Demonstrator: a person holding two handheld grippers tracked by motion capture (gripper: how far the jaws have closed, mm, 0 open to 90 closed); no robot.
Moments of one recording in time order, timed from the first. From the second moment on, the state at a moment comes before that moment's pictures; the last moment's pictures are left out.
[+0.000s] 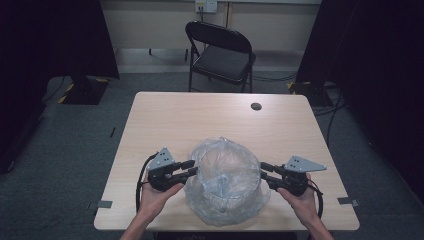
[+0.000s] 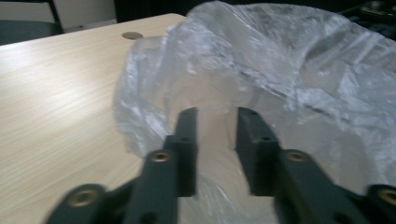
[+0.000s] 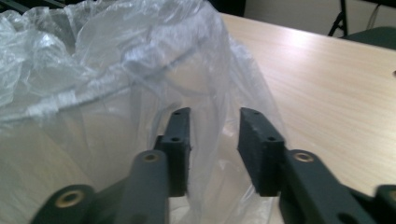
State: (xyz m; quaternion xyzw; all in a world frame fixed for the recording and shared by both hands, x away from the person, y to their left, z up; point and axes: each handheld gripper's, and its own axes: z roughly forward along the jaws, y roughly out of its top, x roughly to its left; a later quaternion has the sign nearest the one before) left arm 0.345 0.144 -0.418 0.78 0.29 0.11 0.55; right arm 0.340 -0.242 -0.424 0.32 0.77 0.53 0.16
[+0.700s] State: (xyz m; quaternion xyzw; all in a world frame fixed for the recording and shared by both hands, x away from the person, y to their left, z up) left arm 0.346 0.083 -0.440 0.82 0.26 0.07 0.50; right arm 0.333 -0.281 -0.438 0.36 0.77 0.50 0.17
